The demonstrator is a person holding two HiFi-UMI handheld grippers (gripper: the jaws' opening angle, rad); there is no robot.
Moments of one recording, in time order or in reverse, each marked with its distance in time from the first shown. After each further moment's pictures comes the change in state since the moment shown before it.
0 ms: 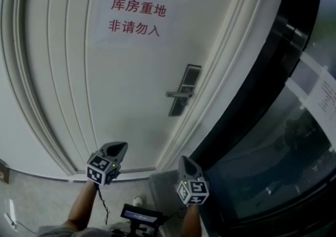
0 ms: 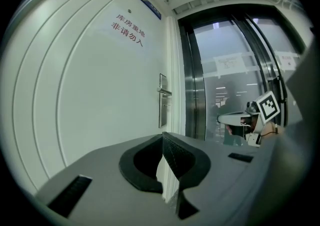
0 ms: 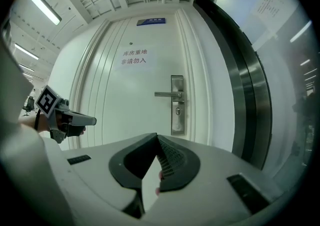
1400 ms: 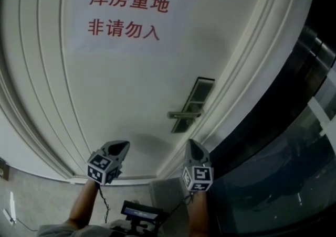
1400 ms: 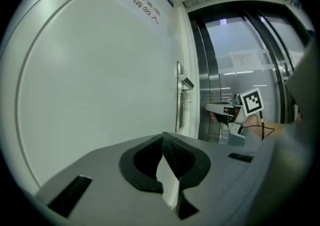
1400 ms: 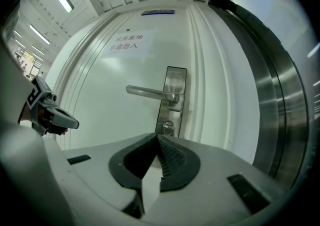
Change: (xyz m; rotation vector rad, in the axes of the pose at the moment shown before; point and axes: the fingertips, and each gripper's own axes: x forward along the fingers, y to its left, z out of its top) left arm 0.116 0.069 0.006 -0.048 0.022 0.021; right arm 0.176 -0.073 0.051 -0.161 -0.070 0.015
